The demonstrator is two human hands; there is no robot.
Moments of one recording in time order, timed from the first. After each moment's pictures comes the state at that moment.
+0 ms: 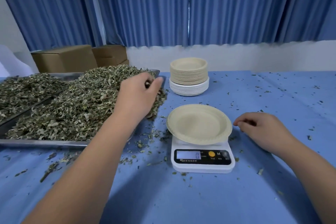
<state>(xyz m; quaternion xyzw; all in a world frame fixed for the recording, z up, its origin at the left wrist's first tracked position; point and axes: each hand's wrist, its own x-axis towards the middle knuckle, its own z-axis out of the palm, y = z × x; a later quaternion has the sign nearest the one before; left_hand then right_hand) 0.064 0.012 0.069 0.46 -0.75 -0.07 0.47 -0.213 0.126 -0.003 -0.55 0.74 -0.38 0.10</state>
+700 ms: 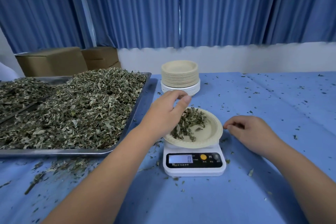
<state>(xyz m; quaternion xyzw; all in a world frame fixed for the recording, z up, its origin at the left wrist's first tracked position) 0.002 0.012 0.030 0.30 -0.85 -0.21 0.37 -0.219 0.127 -0.006 -0.57 0.73 -0.38 0.10</state>
